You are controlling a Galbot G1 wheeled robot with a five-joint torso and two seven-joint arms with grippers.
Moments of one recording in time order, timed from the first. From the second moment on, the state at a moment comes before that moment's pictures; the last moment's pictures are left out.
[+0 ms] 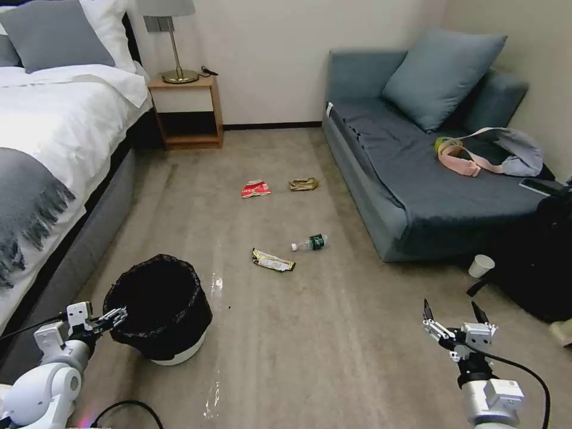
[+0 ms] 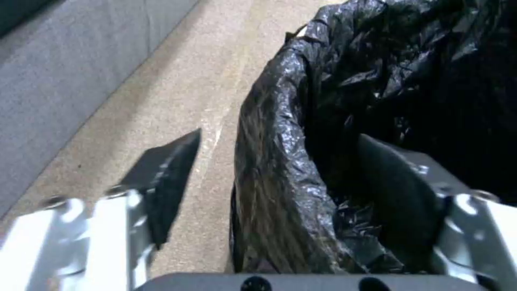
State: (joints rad) left arm 1.40 -1.15 -0.89 -1.66 -0.54 0.38 0.04; right arm -1.72 1.37 0.76 1.99 0.16 0.15 0.04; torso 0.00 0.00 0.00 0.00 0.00
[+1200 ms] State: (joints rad) left arm 1.49 -1.19 -0.91 -1.80 -0.60 0.34 0.12; right arm -1.73 1.37 0.74 2.03 0.15 0.15 0.04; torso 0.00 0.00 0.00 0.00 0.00
